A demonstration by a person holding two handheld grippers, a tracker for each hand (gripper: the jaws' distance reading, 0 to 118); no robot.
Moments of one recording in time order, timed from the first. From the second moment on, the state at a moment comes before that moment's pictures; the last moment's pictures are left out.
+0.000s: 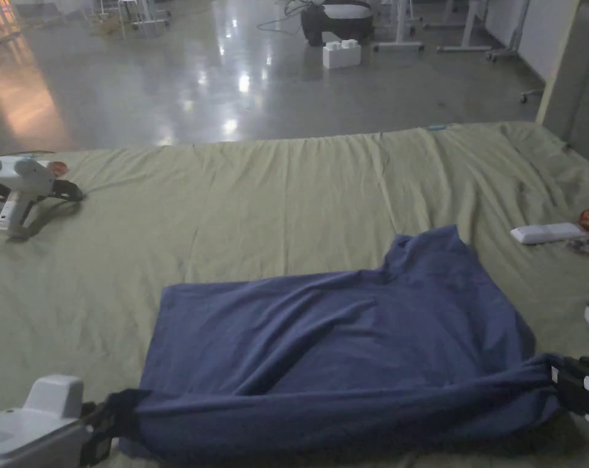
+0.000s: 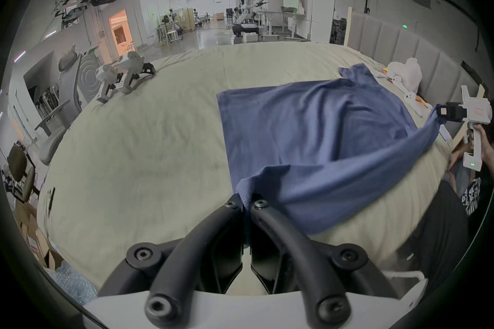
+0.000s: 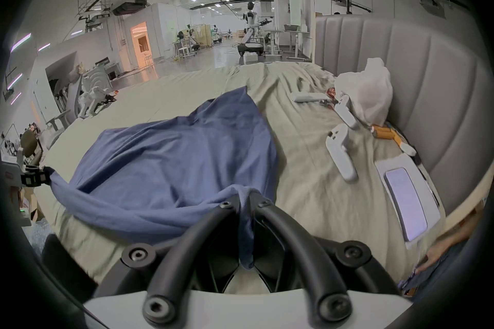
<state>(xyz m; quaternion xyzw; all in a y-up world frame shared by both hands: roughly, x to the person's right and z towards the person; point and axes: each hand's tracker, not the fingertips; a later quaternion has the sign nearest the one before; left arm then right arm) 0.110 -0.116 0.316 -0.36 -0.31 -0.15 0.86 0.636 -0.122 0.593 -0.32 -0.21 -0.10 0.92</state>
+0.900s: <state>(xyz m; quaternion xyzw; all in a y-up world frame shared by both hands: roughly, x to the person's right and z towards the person) 0.142 -0.064 0.292 -0.18 -0.29 -0.06 0.94 0.641 -0.075 0.560 -0.23 -0.22 -0.06 0.94</state>
